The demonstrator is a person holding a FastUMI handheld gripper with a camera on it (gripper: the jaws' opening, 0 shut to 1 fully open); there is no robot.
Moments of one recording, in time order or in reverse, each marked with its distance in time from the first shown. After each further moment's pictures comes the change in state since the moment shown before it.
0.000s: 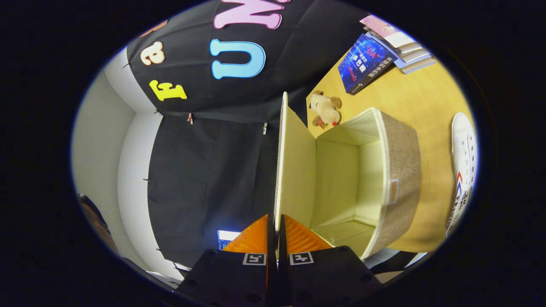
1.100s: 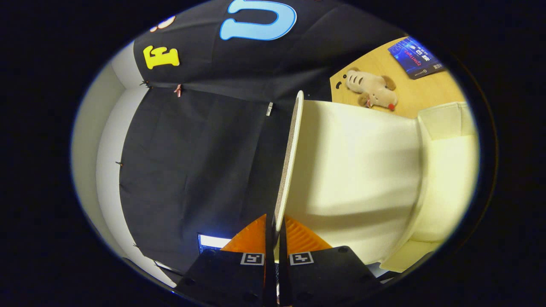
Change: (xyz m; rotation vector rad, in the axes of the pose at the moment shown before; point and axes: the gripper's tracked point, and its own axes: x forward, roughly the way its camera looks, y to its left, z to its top) arm 0.238 0.050 -0.050 -0.088 0.093 -0.089
